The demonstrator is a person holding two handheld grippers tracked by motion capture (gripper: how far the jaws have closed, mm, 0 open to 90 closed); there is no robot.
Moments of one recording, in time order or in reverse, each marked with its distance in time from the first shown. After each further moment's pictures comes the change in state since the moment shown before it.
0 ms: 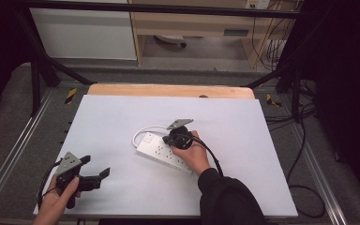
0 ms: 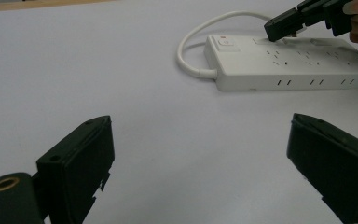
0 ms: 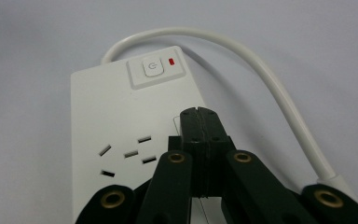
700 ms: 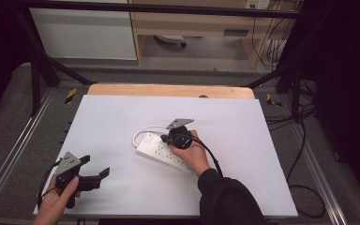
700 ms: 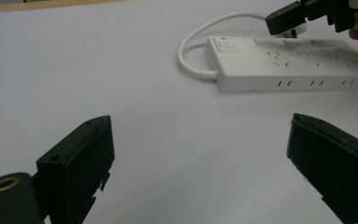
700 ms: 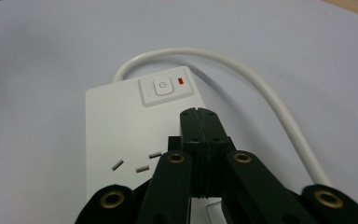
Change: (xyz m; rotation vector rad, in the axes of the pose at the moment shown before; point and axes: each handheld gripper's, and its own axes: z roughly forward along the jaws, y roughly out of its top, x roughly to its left) left arm 0.001 0.000 -0.001 -0.003 0.002 0.000; right arm 0.003 0.005 -0.004 -0.060 0.016 -0.012
